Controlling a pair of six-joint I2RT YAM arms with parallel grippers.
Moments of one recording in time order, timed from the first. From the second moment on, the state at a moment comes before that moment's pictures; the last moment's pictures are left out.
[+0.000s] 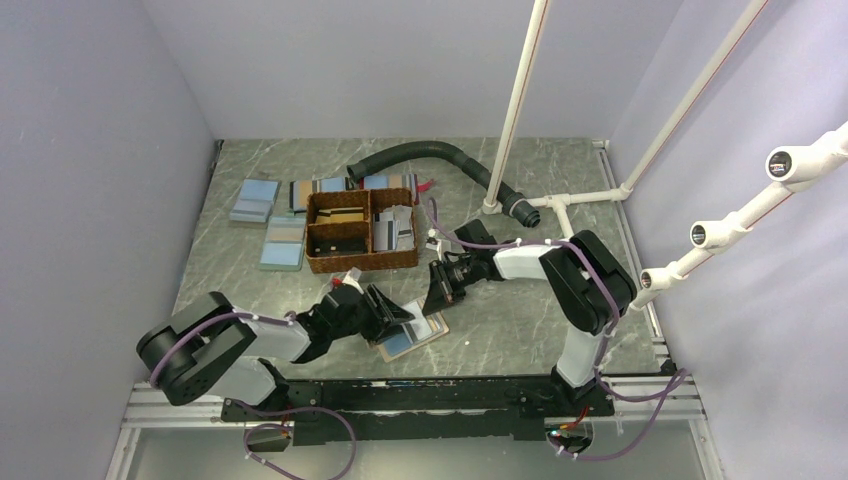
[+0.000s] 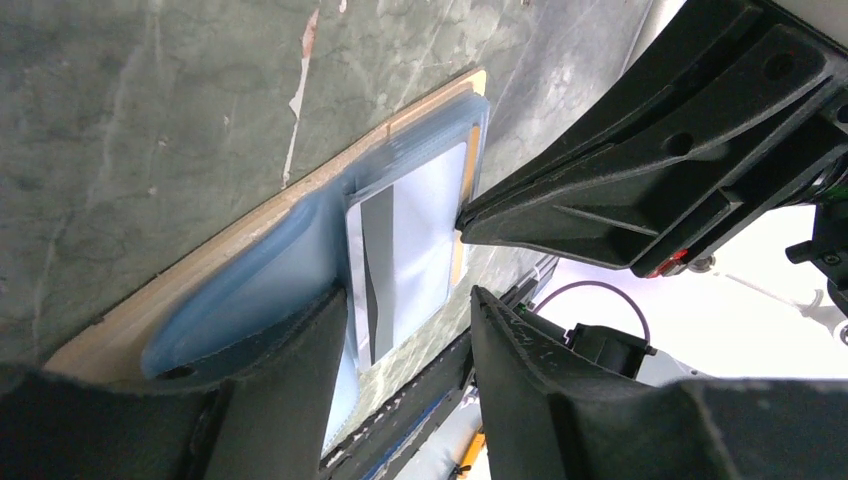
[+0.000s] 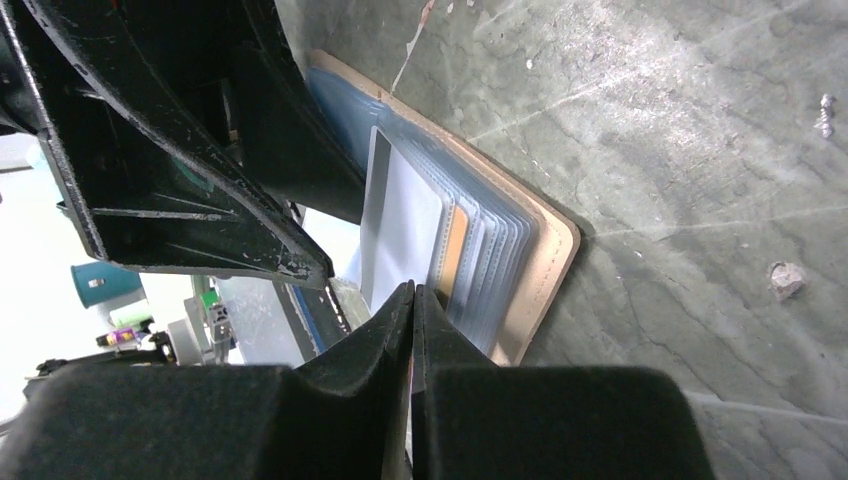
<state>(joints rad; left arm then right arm) -0.80 1.38 0.22 0.59 0.15 -1.45 0.57 1.81 0.84 -0.09 -0.89 0.30</state>
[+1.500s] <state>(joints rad) -0.80 0.58 0.01 0.12 0.02 -1.38 0.61 1.78 0.84 -0.16 -0.86 0.19</state>
